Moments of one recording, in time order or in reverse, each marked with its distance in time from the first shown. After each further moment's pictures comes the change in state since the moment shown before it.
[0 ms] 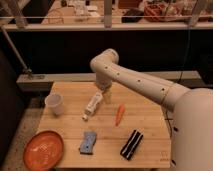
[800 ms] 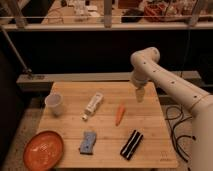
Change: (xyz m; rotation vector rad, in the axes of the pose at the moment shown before) arm 0.177 0.097 -0.005 -0.072 0.057 0.324
